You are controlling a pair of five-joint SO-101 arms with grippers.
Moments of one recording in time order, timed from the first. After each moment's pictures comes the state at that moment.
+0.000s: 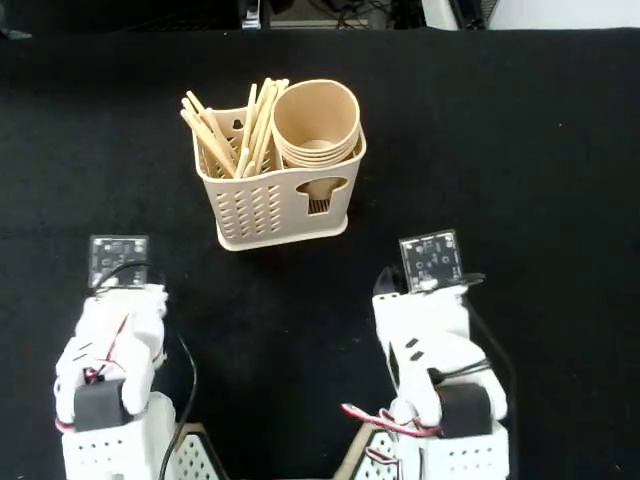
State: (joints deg) left arm -13.4 -99.2 87.3 67.1 -13.1; right arm -4.8 -103.5 87.0 65.3 6.7
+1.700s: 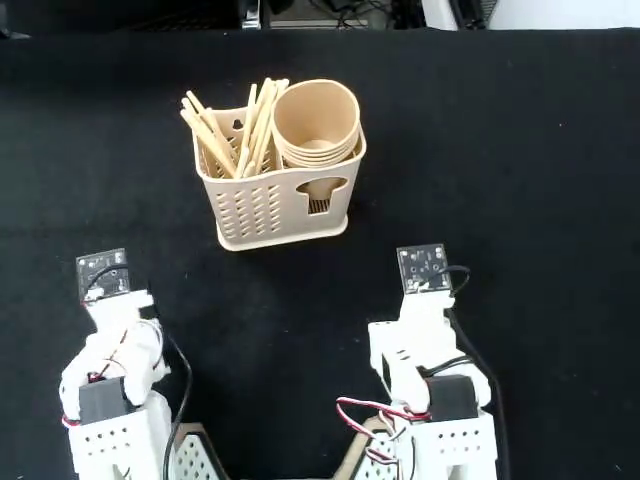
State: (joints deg) left arm -19.4 -104.0 96.3 72.7 -1.4; right arm -4.9 -103.5 96.4 74.0 -0.6
